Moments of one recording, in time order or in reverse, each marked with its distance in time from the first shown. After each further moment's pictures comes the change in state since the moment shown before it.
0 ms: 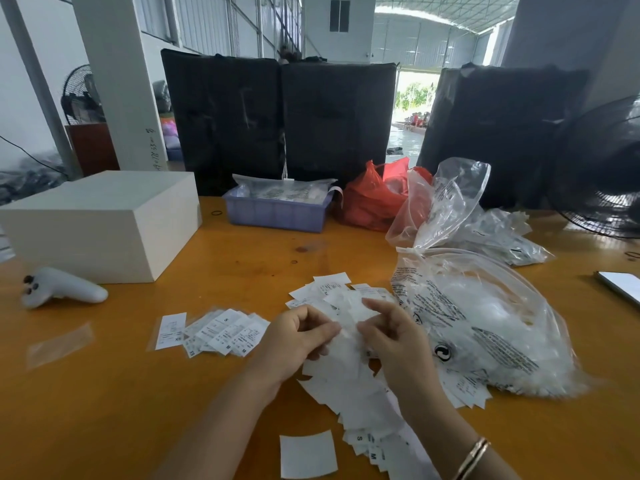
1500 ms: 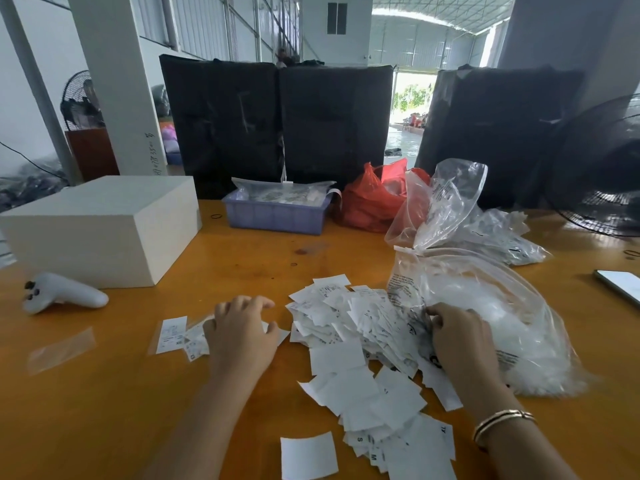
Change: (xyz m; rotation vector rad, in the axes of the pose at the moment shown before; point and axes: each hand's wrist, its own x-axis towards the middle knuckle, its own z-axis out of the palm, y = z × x) left_hand 0.014 -0.021 -0.039 1.035 0.526 0.043; right_hand 0.036 0.011 -0.067 -1.078 0.261 -0.003
